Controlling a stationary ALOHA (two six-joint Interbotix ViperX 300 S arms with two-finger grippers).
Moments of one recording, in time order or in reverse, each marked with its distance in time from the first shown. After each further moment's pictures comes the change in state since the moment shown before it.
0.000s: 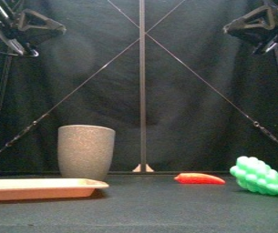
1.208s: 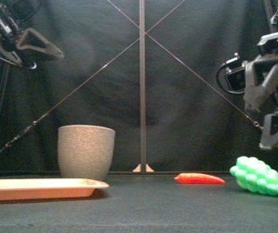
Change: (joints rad) left arm 0.072 0.009 -0.046 -0.011 0.322 0.002; right arm 0.186 0.630 -0.091 0.410 0.282 0.667
